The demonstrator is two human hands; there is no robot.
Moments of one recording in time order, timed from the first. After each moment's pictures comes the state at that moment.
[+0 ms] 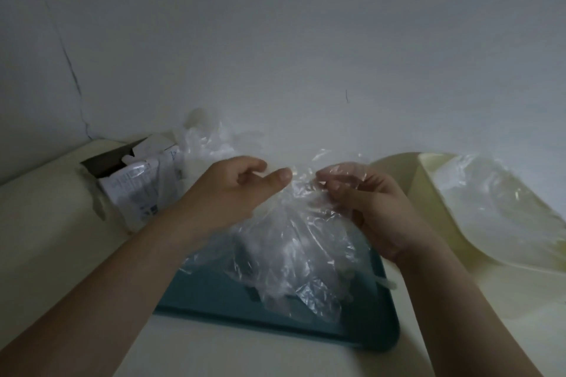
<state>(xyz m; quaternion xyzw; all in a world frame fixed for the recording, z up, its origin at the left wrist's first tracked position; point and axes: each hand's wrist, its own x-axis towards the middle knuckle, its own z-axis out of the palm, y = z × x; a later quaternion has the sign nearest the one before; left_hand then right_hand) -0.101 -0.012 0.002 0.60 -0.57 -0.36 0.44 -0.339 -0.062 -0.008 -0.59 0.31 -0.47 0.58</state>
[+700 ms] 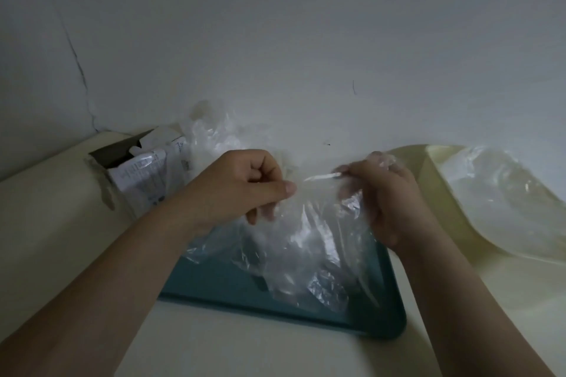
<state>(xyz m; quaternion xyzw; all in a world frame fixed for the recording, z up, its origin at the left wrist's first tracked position) -0.093 -0.010 0.004 0.52 -0.65 -0.39 0.41 -0.336 -0.071 -0.013 -0.52 0.33 -0.54 0.57</state>
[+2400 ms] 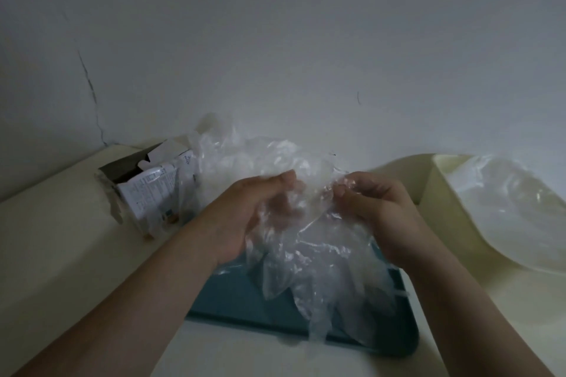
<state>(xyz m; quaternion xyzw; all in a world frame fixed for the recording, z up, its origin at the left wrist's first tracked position) -0.104 -0.023 -0.020 0.46 -0.43 -0.60 0.49 -0.329 -0.057 -0.012 -0.64 0.32 -0.47 0.51</state>
